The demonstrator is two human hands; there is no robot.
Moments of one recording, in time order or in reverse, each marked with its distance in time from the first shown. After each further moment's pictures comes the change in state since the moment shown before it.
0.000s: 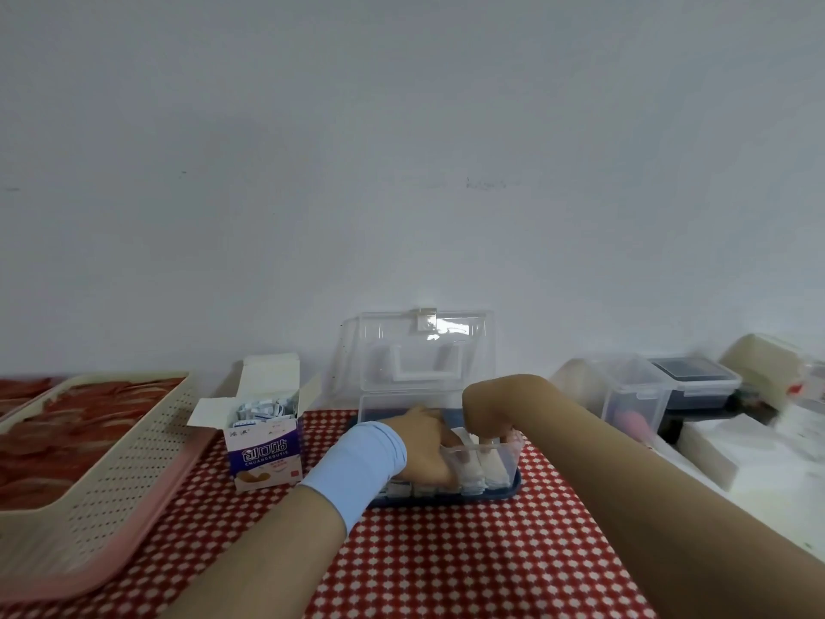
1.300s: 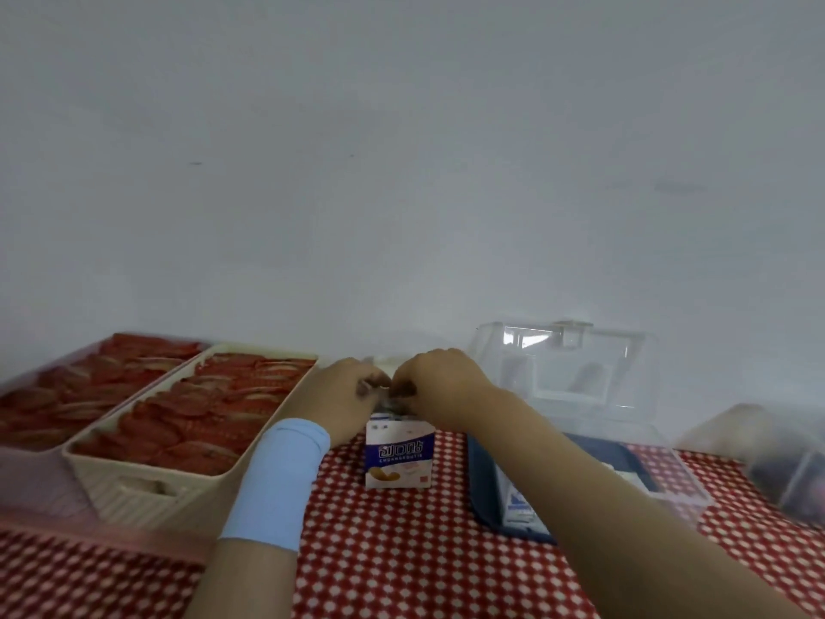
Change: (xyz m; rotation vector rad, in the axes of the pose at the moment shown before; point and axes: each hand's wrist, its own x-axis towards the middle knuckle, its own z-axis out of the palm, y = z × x) left_hand -0.117 -0.206 -0.021 -0.300 0.676 -0.359; right_hand 0.036 -0.210 -0.055 0.030 0.542 -0.450
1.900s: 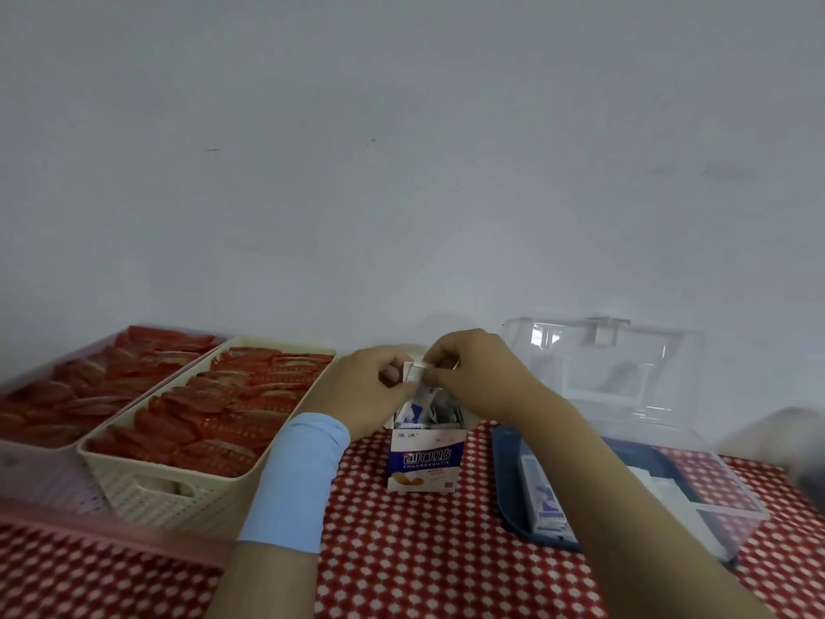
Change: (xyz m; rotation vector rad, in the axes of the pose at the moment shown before) left_hand 0.003 0.001 -0.003 -0.216 0.051 0.007; right_hand 0.001 0.013 0.003 0.604 0.196 0.175
